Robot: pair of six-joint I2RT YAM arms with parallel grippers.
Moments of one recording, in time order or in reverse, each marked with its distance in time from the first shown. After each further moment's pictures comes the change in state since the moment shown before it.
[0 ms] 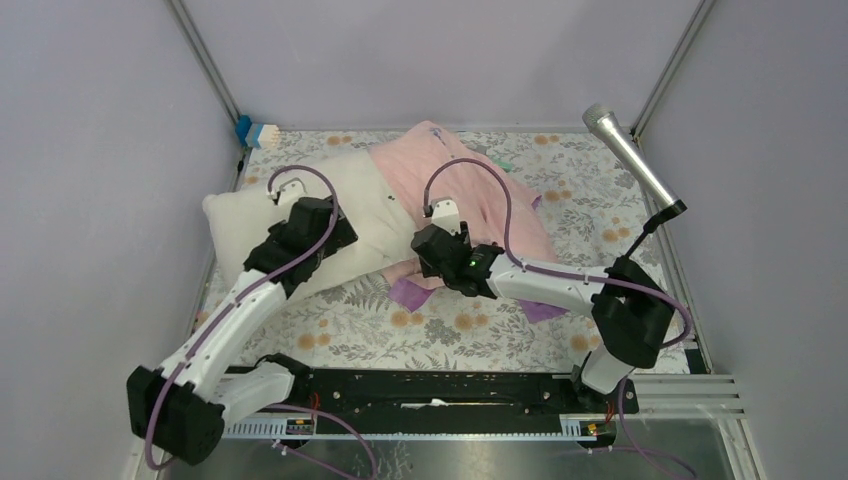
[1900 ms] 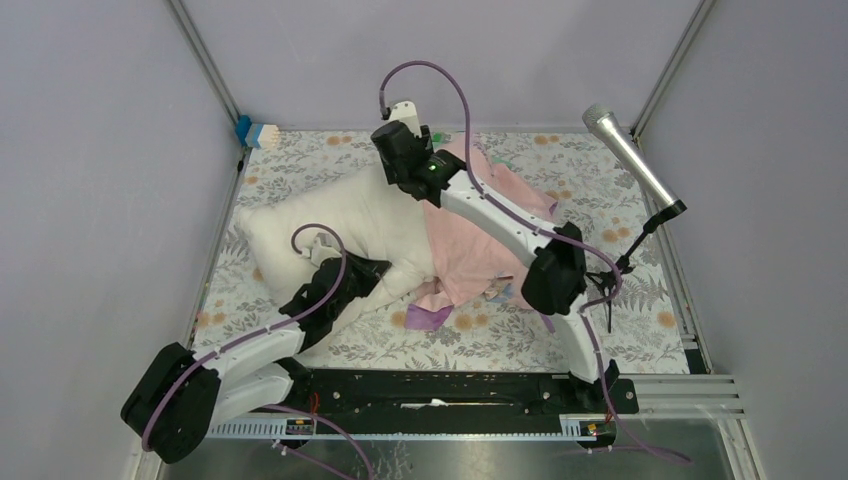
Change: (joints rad) left arm -0.191 0.057 -0.615 0.906 0.206 -0.560; right arm -0.156 0.509 1.061 -0.316 0.021 -0.265
